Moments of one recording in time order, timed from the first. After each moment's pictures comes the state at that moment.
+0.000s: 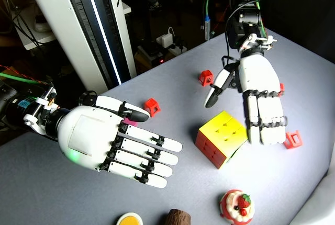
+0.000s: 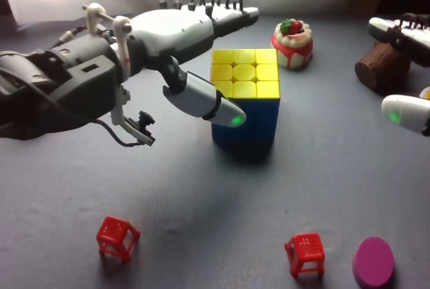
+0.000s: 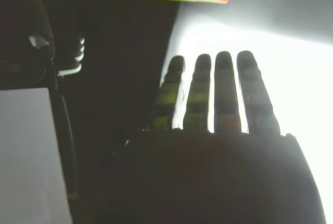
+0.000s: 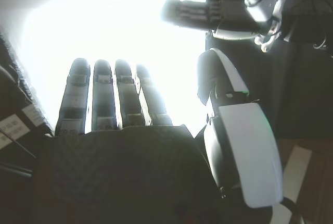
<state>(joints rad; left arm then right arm) 0.54 -1.29 1.39 -0.04 -0.34 0.73 -1.05 -0.86 0.99 0.24 0.94 -0.62</state>
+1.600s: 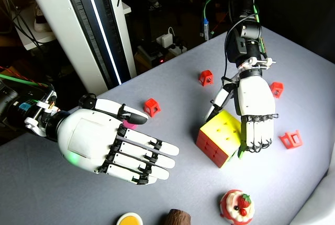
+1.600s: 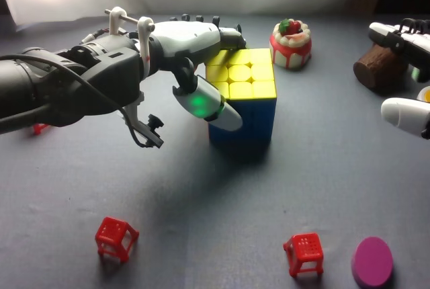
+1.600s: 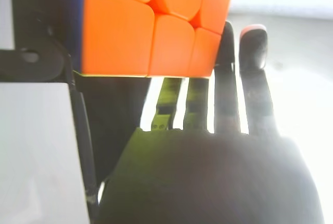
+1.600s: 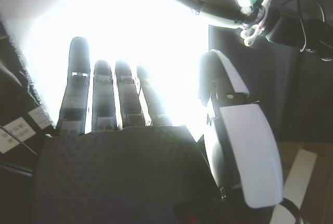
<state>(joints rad) 0.52 -1.38 1.48 -0.20 -0.22 0.87 -1.07 -0.87 0.99 0.24 0.96 -0.62</state>
